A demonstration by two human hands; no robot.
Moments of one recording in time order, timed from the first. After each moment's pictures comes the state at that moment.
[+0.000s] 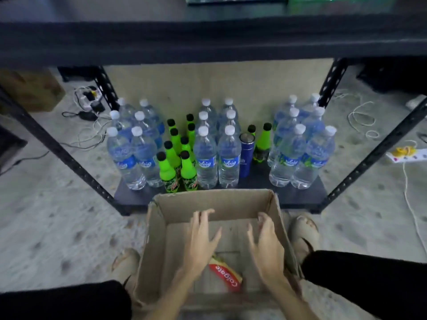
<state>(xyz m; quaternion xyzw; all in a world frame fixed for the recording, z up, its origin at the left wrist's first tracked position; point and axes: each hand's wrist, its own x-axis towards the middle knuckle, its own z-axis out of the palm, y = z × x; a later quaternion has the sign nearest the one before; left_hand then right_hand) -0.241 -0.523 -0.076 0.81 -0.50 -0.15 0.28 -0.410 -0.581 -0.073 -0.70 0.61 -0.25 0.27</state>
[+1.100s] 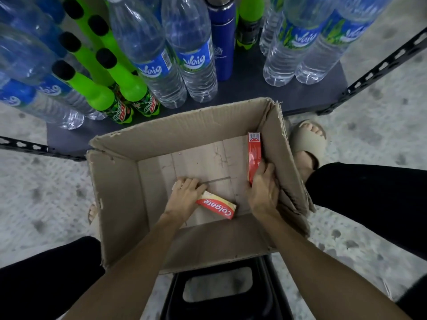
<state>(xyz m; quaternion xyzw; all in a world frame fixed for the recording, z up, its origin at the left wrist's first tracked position) -0.210 -0.520 -0.243 0.65 -0.72 -0.20 -0.14 -0.420 -0.602 -0.217 -0.66 0.72 0.04 0.22</state>
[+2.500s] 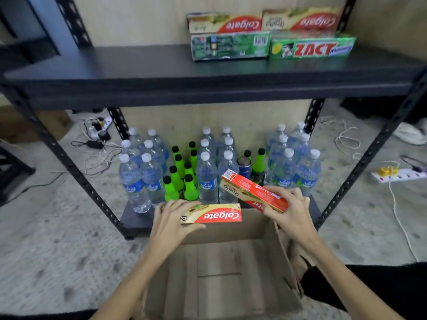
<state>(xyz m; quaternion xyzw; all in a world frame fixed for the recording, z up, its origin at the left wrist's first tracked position) -0.154 -0.511 0.042 0.74 -0.62 0.01 0.25 -0.448 -0.656 0.061 -0.79 0.45 -0.35 0.23</state>
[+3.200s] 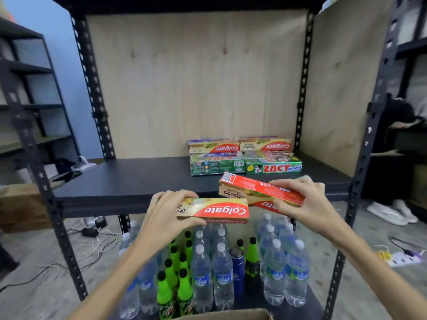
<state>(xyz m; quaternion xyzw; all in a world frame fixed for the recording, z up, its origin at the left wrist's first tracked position) -0.152 -0.573 0.319 0.64 -0.66 0.14 0.36 -0.481 -0.702 0.340 -0.84 0.32 -0.43 0.10</state>
